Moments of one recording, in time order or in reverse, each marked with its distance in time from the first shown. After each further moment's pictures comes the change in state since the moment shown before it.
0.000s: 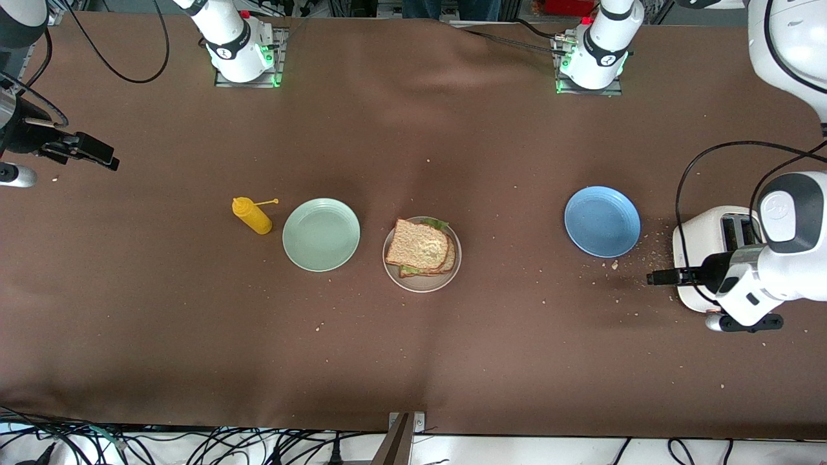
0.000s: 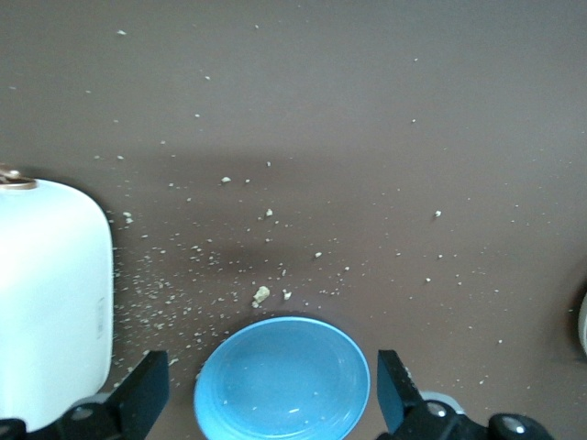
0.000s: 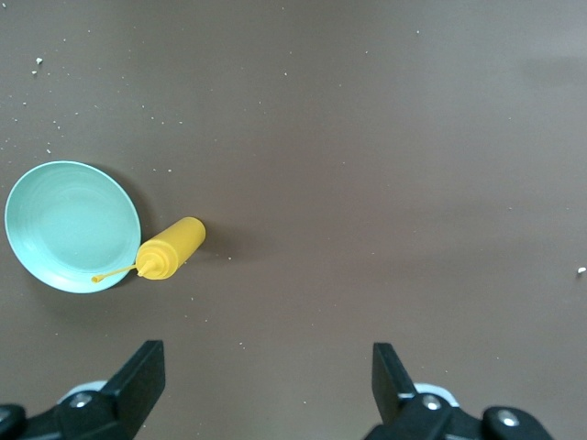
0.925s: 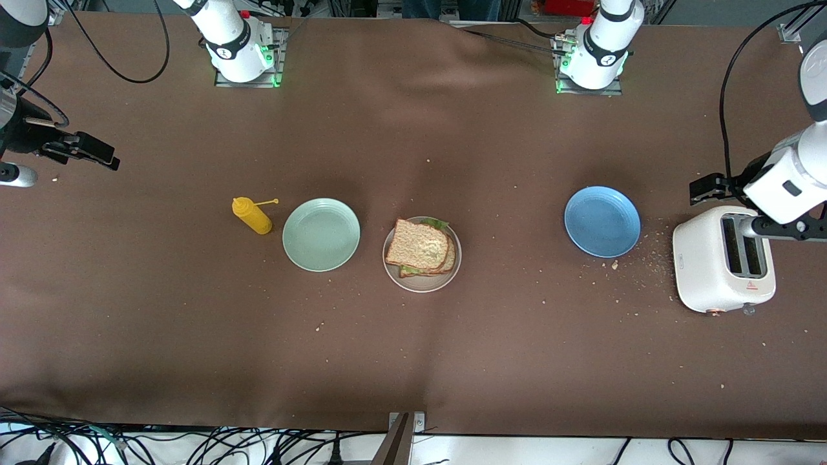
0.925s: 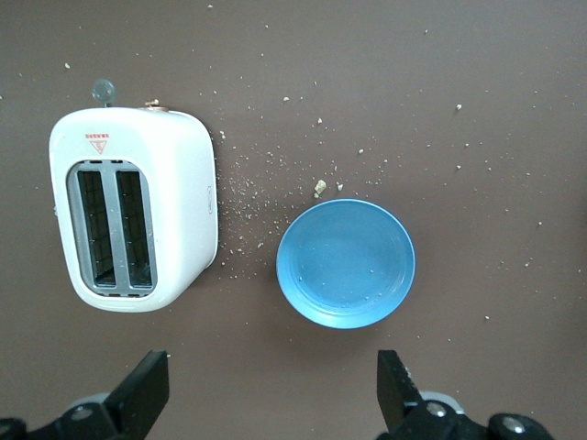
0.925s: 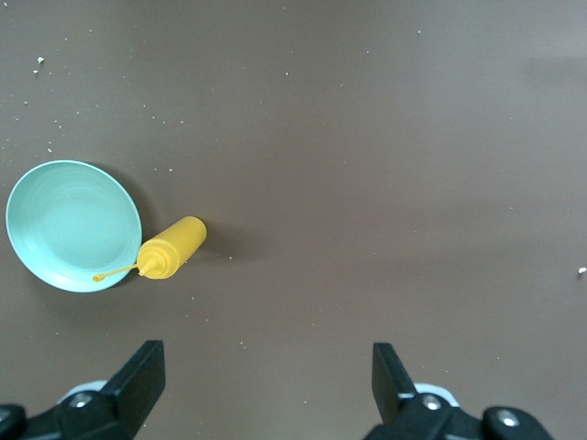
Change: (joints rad) left arm -0.059 -0.426 -0.023 -0.258 0.209 -0.128 -0.002; right arm 0.001 0.000 0.001 0.001 0.001 -0.001 0.000
